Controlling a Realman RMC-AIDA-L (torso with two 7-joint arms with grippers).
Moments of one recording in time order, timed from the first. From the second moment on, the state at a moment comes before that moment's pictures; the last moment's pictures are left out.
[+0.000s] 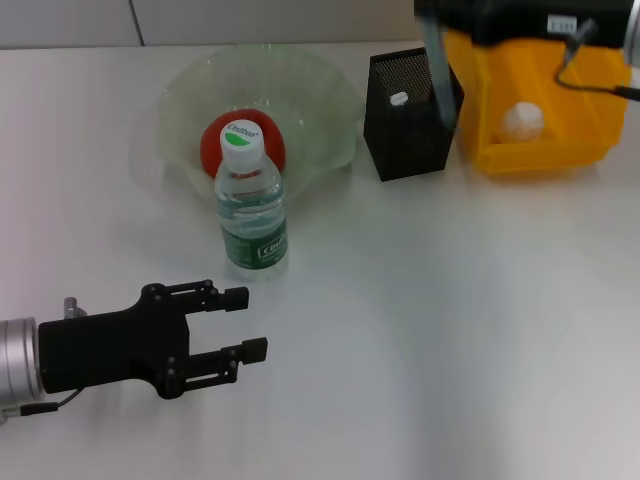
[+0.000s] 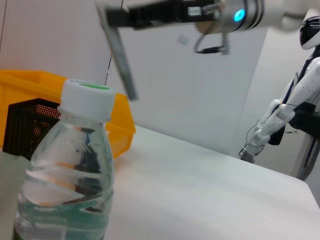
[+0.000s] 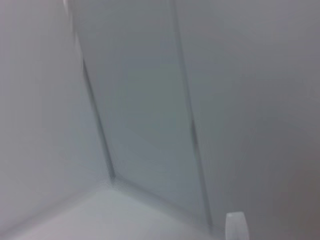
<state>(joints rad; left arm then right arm) -0.34 -2.00 1.06 0.45 1.66 1.61 -1.08 0.50 2.08 -1.11 -1.15 -1.71 -1.14 1.92</state>
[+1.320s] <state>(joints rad) -0.34 -2.00 1.06 0.45 1.66 1.62 -1.09 0.72 2.08 -1.12 -0.53 -1.35 -0.84 1.39</state>
